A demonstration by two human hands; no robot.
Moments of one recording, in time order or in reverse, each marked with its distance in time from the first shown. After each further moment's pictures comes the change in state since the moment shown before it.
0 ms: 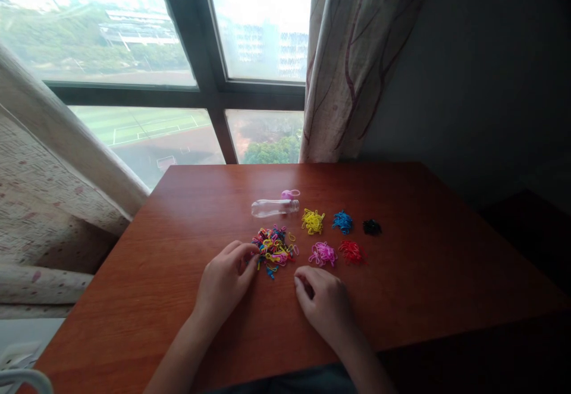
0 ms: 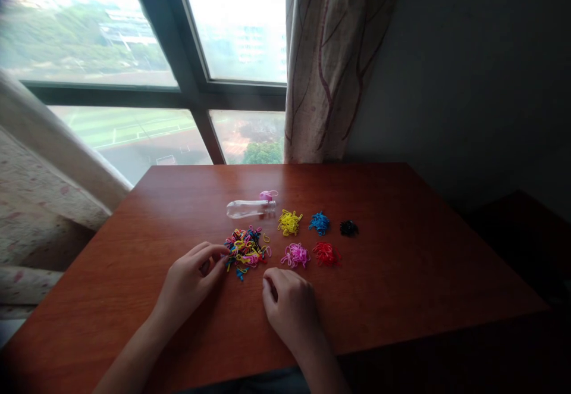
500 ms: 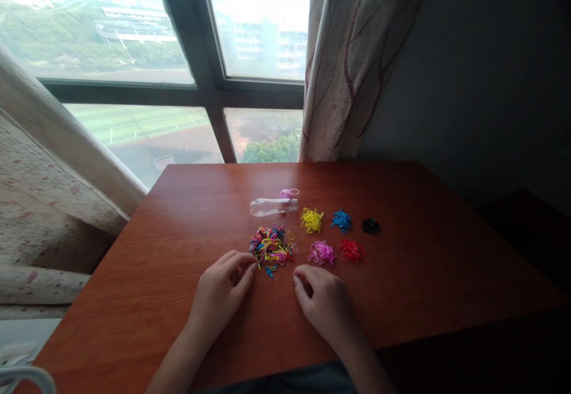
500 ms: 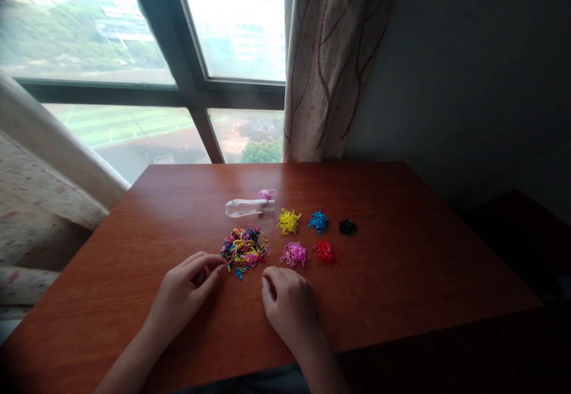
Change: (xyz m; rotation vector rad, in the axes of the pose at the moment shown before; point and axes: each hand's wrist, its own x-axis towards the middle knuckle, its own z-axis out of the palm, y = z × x) left_hand -0.017 -0.001 -0.003 -0.099 -0.030 -0.013; right_hand 0.000 -0.001 -0.002 -0.007 0.009 -0.014
